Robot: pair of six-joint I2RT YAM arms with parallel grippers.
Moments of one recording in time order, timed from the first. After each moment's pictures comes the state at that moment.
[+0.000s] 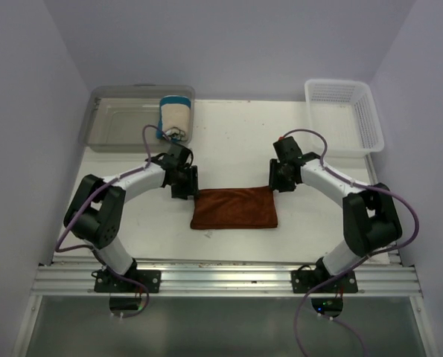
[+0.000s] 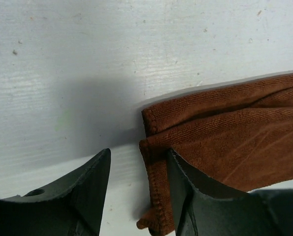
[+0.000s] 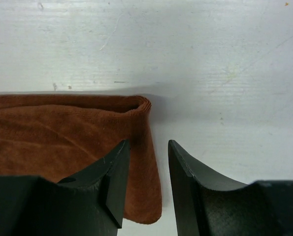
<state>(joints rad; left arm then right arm) -0.45 1.67 0.99 -0.47 0.12 -0.53 0.39 1.58 1.02 -0.58 0.07 0.46</state>
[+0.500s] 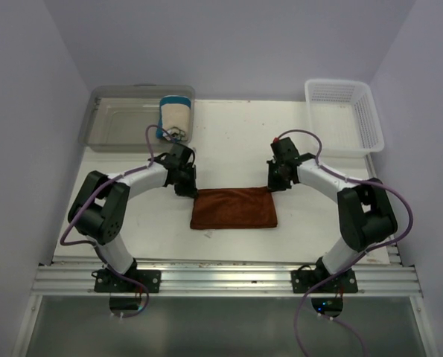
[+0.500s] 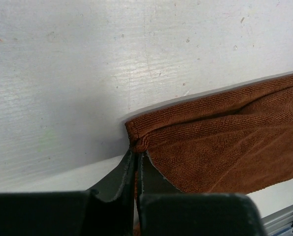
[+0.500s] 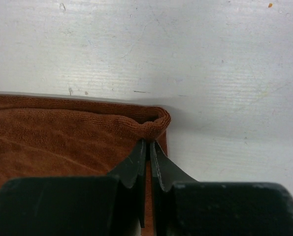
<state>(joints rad) -0.45 1.72 1.00 -0.40 0.16 -0.51 0.39 1.64 1.02 -0.50 0.00 0.43</state>
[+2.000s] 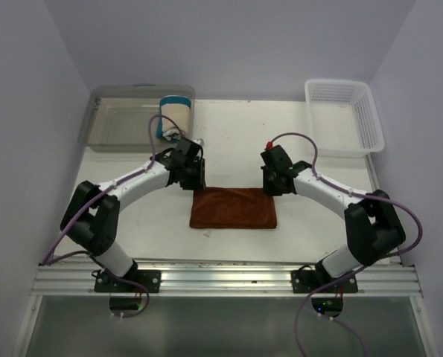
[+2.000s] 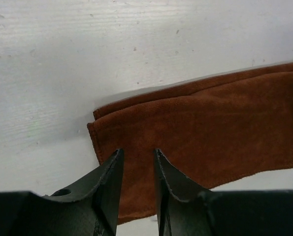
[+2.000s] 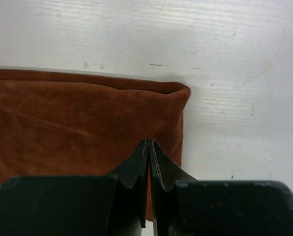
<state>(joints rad) -0.55 1.59 1.08 -0.50 0.05 -0.52 0.53 1.51 0.97 -0.51 0.13 0.48</state>
